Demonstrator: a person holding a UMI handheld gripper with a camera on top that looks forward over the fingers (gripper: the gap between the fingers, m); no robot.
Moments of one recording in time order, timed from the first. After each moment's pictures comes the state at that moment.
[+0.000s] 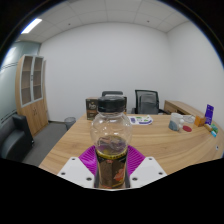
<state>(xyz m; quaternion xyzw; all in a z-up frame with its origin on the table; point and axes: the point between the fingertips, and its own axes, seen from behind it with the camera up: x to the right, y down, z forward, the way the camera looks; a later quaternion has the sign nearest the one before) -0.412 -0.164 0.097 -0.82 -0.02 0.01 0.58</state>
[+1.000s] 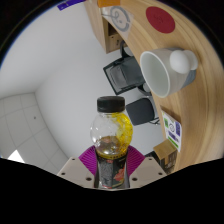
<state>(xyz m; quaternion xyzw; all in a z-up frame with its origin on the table) -0.124 0.132 0.230 -0.42 0.53 0.66 0.33</state>
